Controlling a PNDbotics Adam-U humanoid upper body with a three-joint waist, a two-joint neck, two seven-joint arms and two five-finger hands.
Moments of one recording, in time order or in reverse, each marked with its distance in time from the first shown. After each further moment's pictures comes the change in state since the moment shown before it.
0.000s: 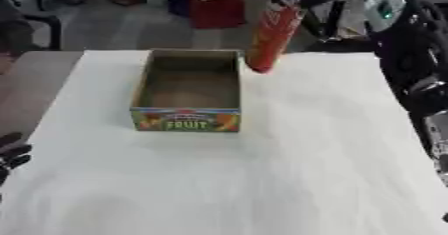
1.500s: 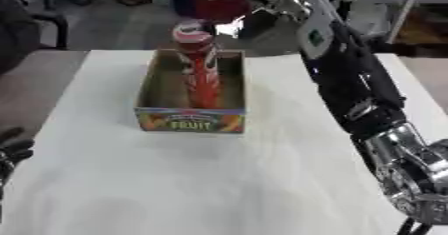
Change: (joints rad) left arm -0.010 -0.009 -0.004 0.002 0.006 0.001 -0.007; right arm 0.085 0.008 0.046 -0.078 -0.268 -0.085 -0.076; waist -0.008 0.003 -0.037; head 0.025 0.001
